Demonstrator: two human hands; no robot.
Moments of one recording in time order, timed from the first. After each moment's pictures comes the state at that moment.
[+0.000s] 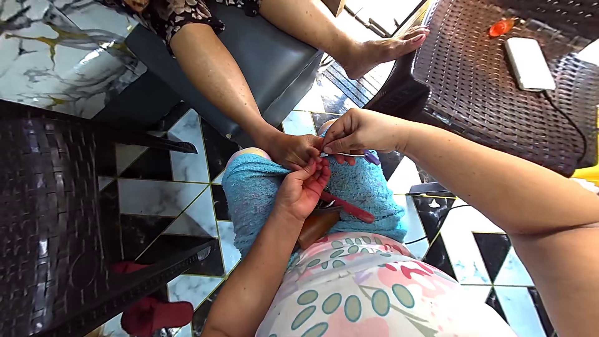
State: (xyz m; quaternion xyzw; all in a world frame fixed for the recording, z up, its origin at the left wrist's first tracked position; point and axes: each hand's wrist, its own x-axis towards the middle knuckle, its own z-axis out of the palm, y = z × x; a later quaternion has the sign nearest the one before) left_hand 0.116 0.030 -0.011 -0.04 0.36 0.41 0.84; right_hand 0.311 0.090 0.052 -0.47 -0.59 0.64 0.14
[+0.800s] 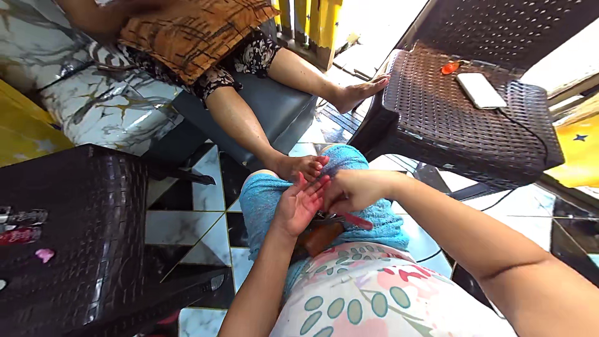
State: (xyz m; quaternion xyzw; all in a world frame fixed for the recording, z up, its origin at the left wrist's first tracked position) left_hand 0.085 0.017 -0.006 0.14 0.32 0.35 0.87; right_hand 0.284 0.020 0.058 -0.34 -0.83 0.44 0.02
